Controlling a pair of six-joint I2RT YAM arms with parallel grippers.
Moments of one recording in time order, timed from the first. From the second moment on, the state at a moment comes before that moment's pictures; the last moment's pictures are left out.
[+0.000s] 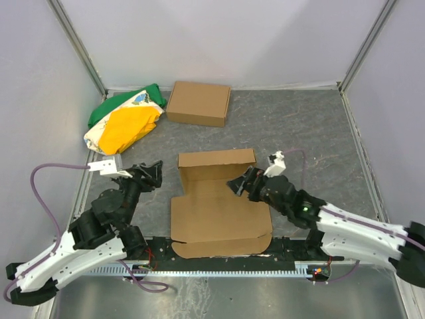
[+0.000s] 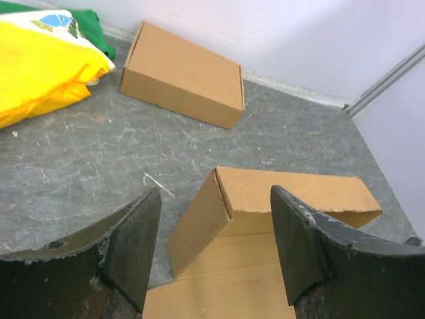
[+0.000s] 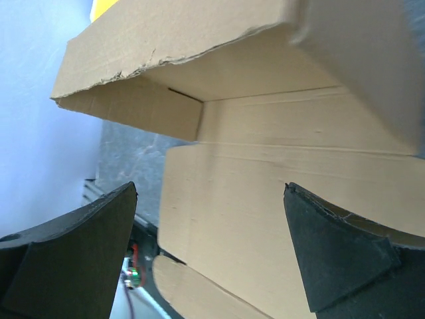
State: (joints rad) left arm -1.02 0.34 0.64 -0.39 -0.86 -0.50; right arm 1.01 0.77 0.47 -0.10 0.33 1.00
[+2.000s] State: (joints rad) left arm -1.02 0.15 0.61 -0.37 -0.97 -0.43; right arm 1.11 1.32 0.68 0.55 0.60 1.09
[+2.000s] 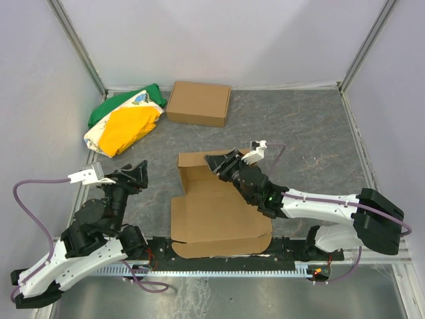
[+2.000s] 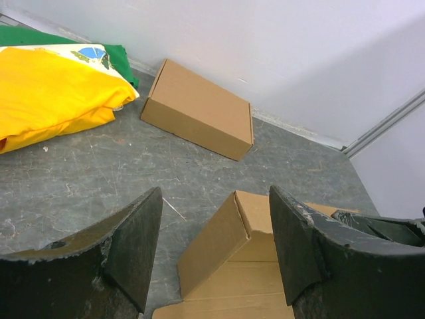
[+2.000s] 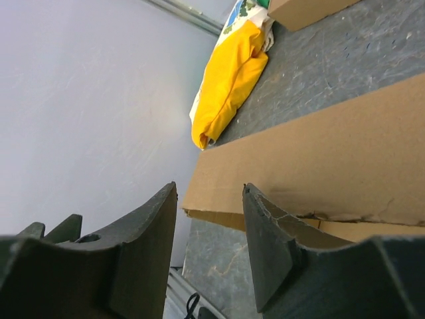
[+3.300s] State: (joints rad) left arm -1.02 0.18 0.61 -0.37 -0.97 -0.43; right arm 1.15 1.14 0.52 0.47 0.53 1.25
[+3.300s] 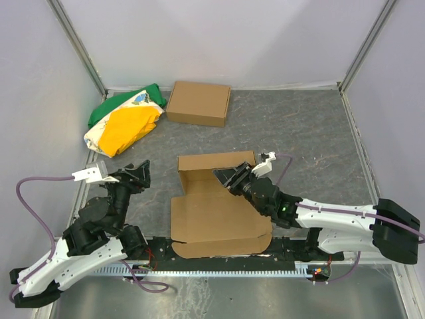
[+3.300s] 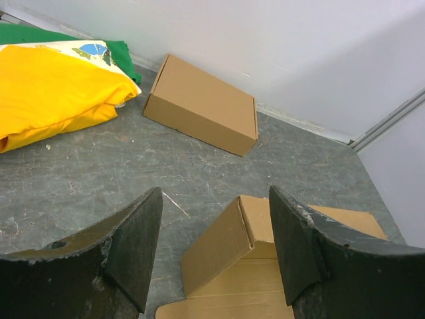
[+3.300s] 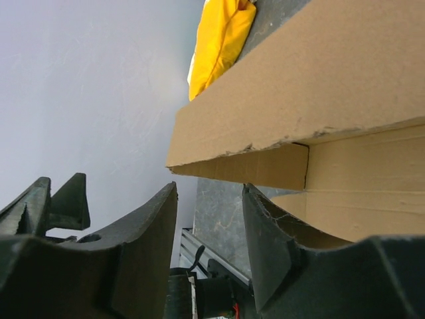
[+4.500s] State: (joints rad) left arm -1.02 0.18 0.61 -0.37 -0.97 -0.43; right arm 1.15 1.57 0.52 1.13 0.77 1.13
